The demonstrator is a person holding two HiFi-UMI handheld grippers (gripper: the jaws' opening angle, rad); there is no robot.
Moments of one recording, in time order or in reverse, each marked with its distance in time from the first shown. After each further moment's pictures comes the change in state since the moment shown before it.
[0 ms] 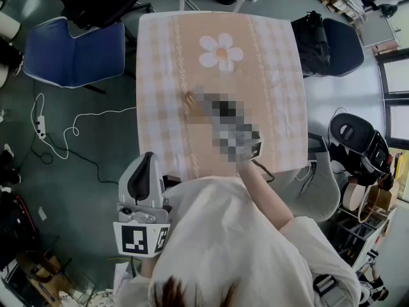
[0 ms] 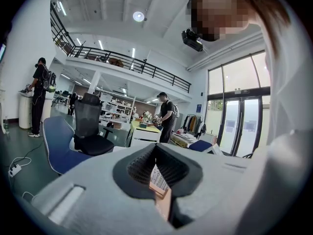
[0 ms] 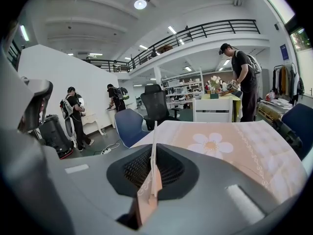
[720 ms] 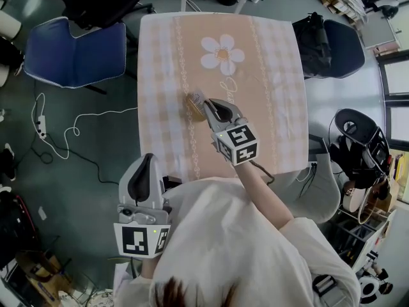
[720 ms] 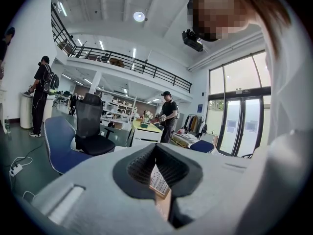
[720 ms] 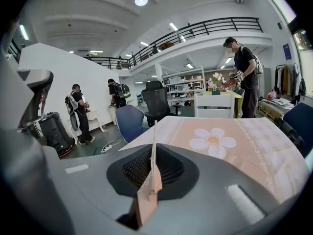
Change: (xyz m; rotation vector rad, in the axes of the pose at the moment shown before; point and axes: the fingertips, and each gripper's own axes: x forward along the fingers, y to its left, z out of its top) left arm -0.001 0.004 0.001 -0.005 -0.006 0.014; right arm 0.010 0.003 -0.019 -0.009 0.036 0.010
